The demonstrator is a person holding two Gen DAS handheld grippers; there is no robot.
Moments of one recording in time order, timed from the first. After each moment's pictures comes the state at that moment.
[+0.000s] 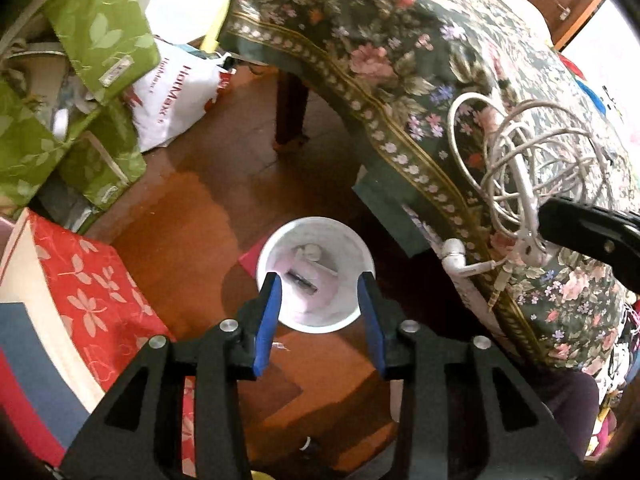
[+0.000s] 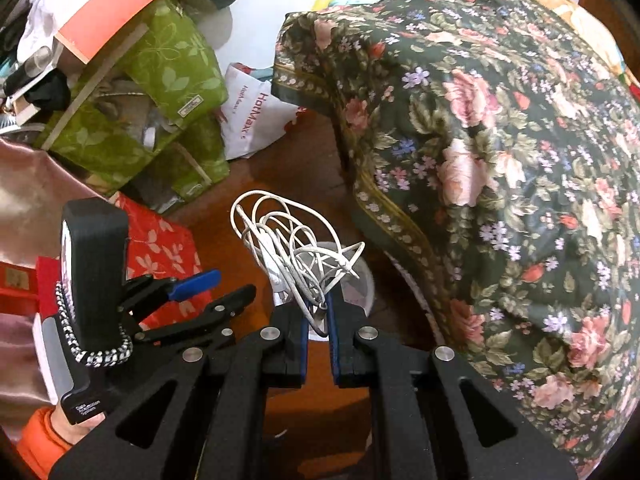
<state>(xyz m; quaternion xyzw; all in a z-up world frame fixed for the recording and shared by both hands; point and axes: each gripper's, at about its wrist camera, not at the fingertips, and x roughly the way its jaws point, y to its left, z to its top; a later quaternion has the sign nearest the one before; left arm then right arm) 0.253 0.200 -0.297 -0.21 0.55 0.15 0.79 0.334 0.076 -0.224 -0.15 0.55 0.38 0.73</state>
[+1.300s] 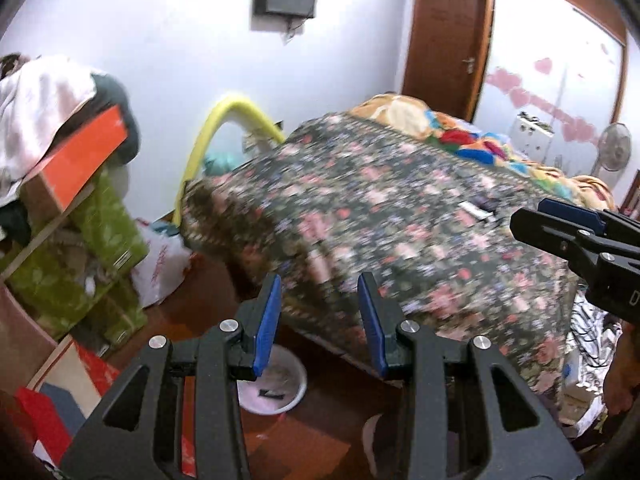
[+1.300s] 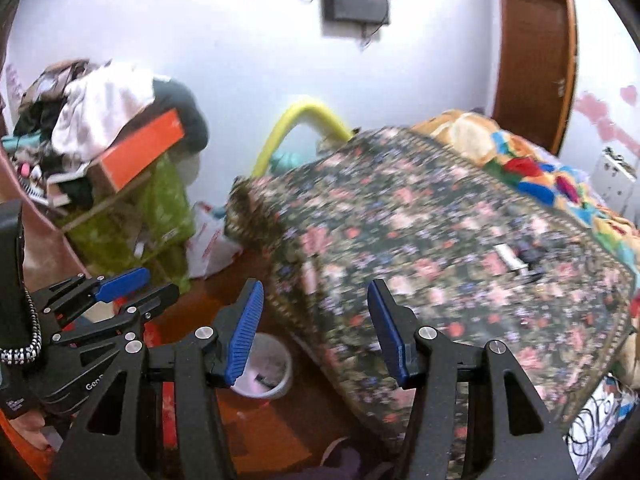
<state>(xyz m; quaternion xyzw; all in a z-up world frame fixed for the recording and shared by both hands) 0.228 0.033 -0.069 -0.07 0.34 0.10 0.93 0.293 -0.101 -0.049 -0.09 0.33 0.32 0.88</state>
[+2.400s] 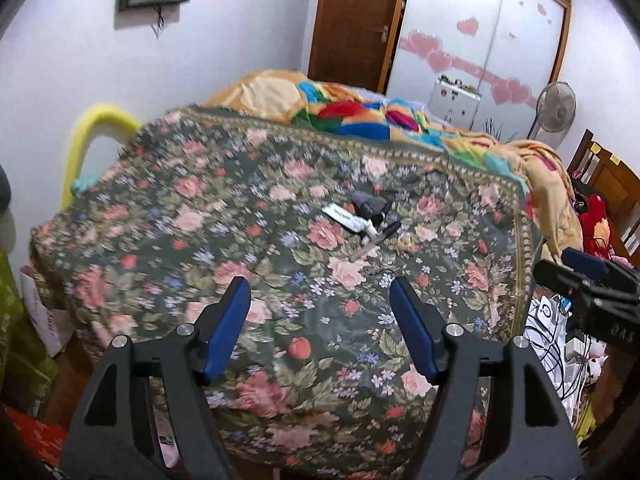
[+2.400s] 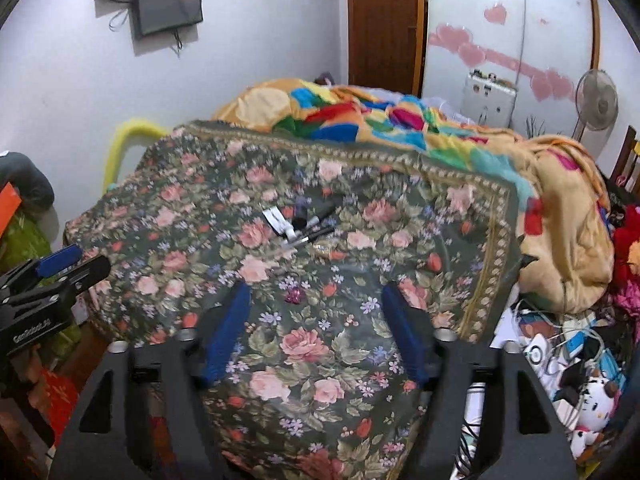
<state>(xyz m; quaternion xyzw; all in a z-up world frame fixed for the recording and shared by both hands) 0.449 -0.162 -0.121 -0.06 0.37 -0.04 0.93 0.428 -0.350 -0.095 -0.02 0.38 0.10 0.92</state>
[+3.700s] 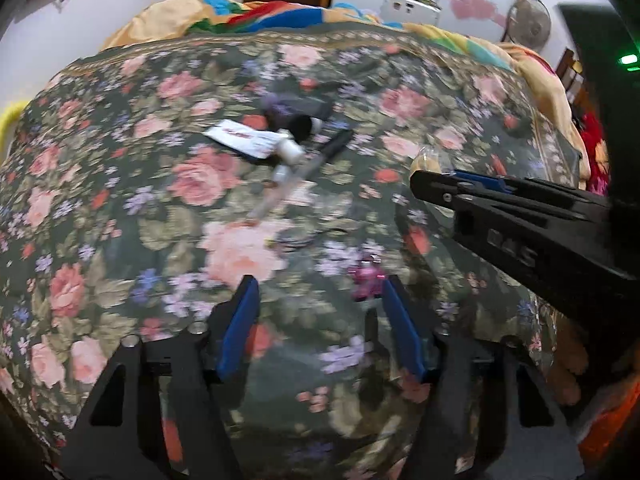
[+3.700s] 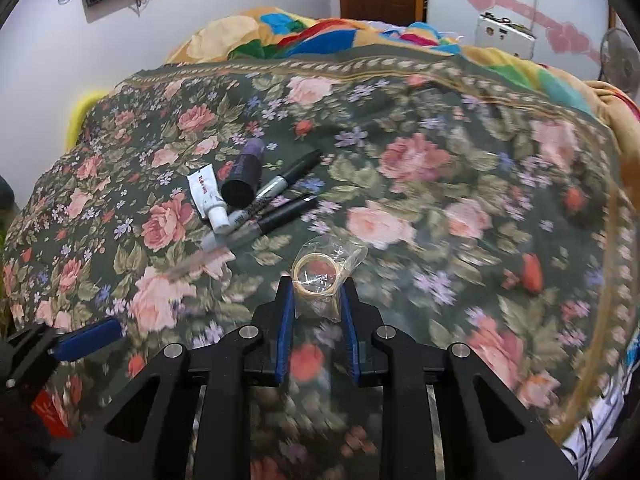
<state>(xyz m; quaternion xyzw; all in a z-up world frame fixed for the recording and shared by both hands) 0.566 -0.266 -0.257 0.00 0.47 -0.14 0.87 0.572 -0.356 -0.228 0.00 0.45 0.09 0.89</state>
